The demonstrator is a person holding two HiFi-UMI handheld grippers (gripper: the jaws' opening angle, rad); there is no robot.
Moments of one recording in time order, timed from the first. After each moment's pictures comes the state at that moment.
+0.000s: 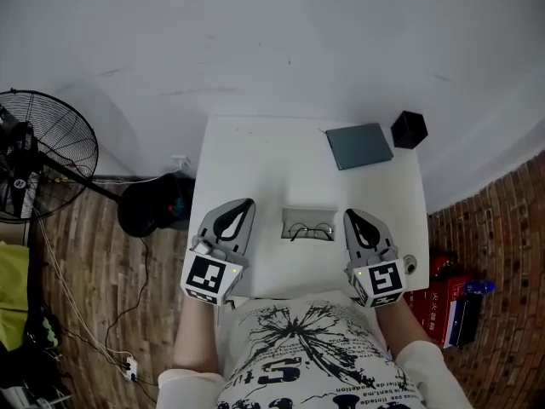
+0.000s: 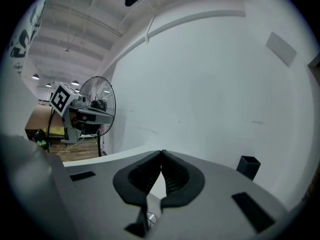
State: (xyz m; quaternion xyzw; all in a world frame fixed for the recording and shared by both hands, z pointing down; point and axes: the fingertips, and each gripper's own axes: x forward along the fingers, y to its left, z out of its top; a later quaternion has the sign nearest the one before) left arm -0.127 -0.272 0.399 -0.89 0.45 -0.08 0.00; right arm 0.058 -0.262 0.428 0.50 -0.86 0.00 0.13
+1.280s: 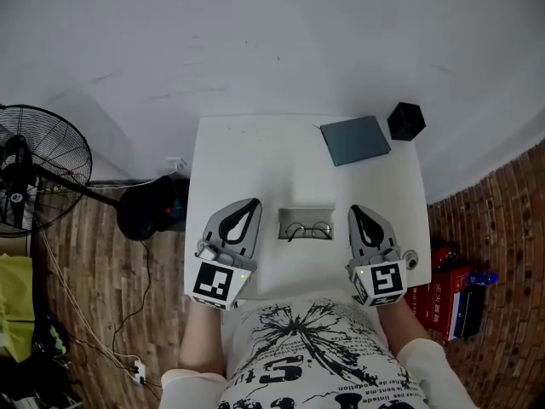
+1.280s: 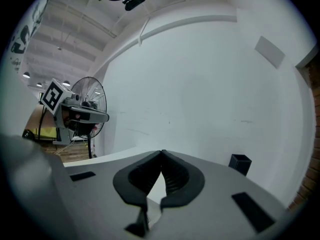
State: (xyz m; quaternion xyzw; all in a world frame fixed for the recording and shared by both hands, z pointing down) left arm -0.098 -0.285 0.384 -0.89 0.45 -0.04 0.02; right arm 0.081 -0.272 0.430 0.54 -0.83 0.00 0.11
